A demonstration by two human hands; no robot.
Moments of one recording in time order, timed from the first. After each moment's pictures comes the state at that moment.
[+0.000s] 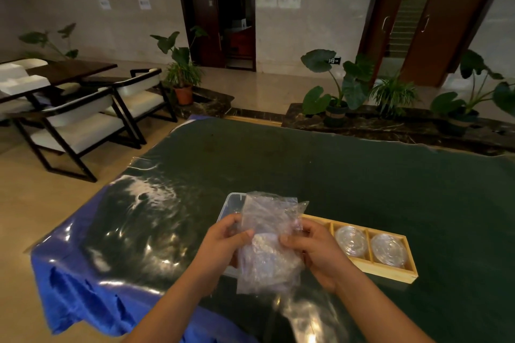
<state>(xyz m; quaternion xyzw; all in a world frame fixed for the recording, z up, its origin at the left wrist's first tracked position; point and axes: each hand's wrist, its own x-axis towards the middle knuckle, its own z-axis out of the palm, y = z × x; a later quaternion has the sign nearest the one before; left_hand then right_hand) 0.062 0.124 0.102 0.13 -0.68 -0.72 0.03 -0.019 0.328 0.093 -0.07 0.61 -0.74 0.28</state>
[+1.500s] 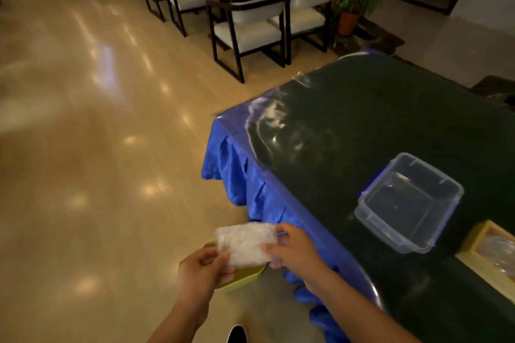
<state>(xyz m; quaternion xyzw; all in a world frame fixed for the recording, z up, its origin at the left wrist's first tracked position) 0.375 0.005 -0.054 0.59 -0.42 -0.64 0.26 0.183 0.079 -0.025 -0.22 0.72 -0.43 0.49</state>
